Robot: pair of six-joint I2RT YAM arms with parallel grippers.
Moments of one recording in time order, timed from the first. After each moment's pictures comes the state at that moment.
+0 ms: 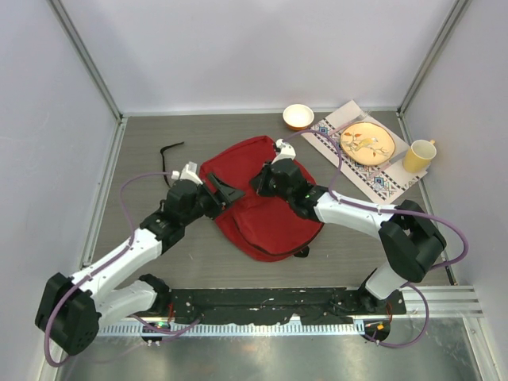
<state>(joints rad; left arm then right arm) -0.54 0.99 0.57 0.03 0.14 -1.14 0.77 1.58 0.96 0.19 0.14 0.71</state>
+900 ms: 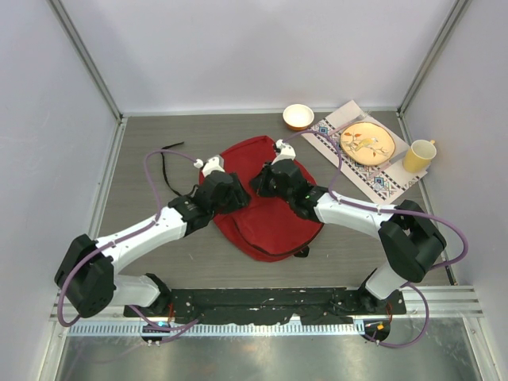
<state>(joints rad) -0.74 1.30 0.84 -0.20 -0.24 -0.89 0.77 1.58 0.95 0.20 0.14 0.71</state>
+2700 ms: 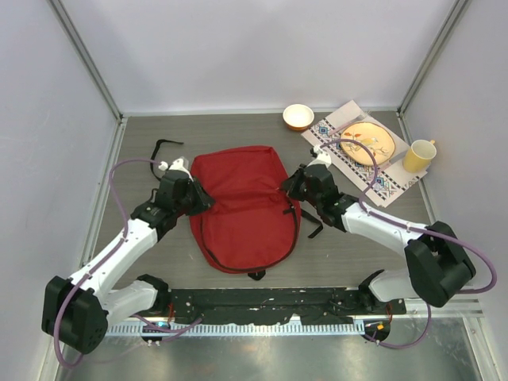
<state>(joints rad) -0.41 1.04 0.72 -0.35 -0.01 -0.72 0.60 1.36 0.74 0.16 0.16 0.74</state>
